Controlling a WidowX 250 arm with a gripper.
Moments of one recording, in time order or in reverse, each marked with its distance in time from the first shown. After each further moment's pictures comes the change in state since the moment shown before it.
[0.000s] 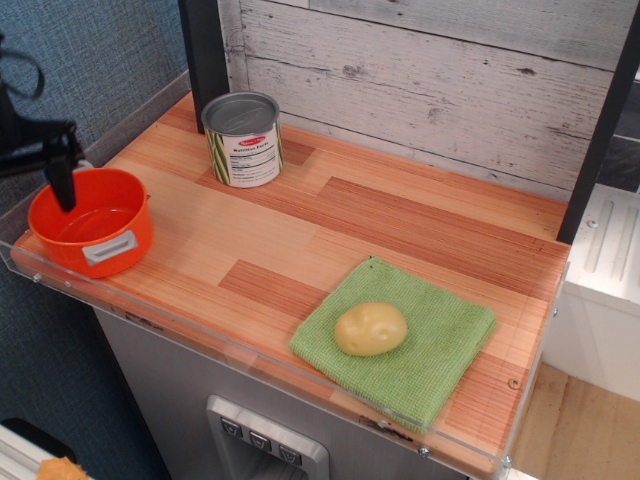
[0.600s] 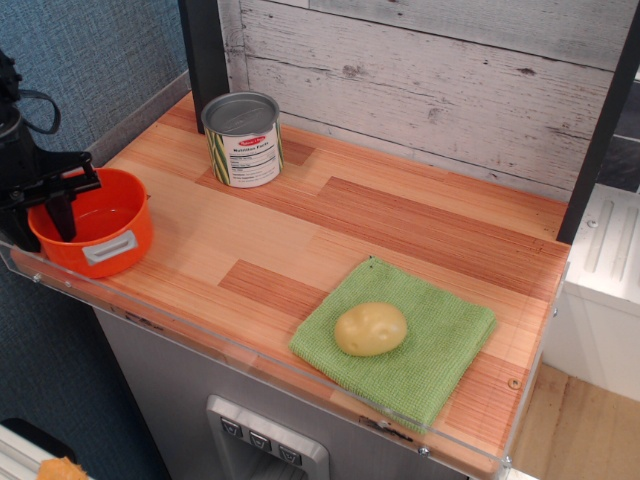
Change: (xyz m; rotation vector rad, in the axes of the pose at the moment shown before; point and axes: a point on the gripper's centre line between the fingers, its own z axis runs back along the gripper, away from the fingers) arm 0.001 0.003 -0.039 -0.018 0.037 0.005
